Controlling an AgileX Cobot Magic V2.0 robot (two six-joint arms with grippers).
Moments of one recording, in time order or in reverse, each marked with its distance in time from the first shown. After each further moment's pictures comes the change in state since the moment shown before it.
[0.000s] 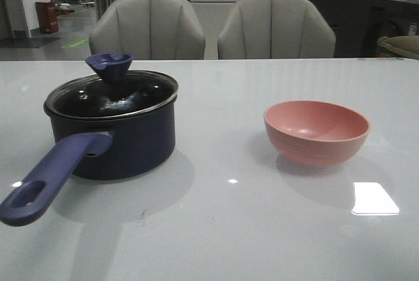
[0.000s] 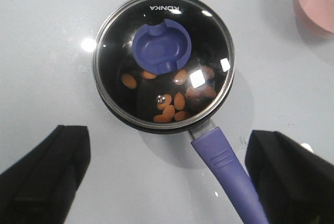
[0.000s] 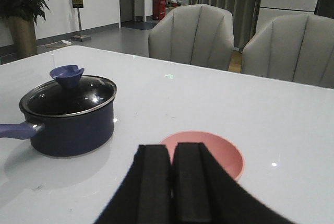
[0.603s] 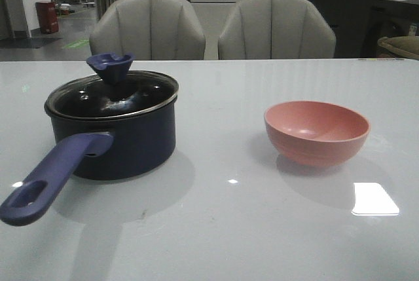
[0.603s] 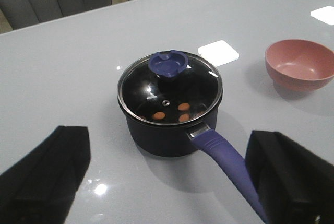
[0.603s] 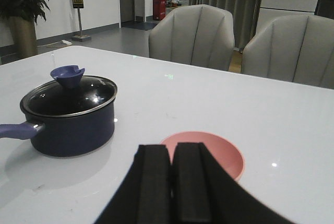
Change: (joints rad) left arm 0.000 -0.905 0.803 -0.015 -0.486 0.003; right arm 0.000 0.000 0.000 0.000 0.000 0.000
